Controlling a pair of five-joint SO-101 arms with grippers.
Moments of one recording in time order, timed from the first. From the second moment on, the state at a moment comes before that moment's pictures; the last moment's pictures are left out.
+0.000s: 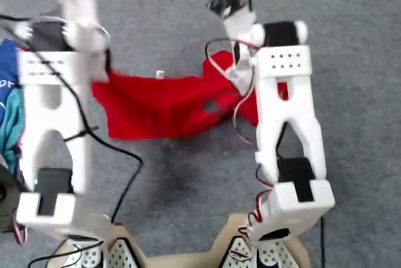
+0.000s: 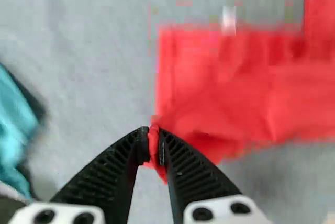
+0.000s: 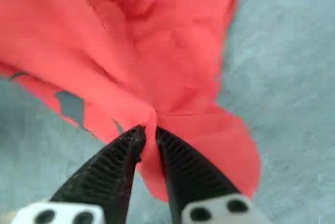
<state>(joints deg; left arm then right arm) -1.4 -0.9 -15.8 98.3 -12.4 -9.2 6.3 -10.7 92.6 24.7</state>
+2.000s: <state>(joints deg) 8.4 -36.4 43.5 88.2 -6.5 -12.8 31.3 -20.6 93.5 33.6</state>
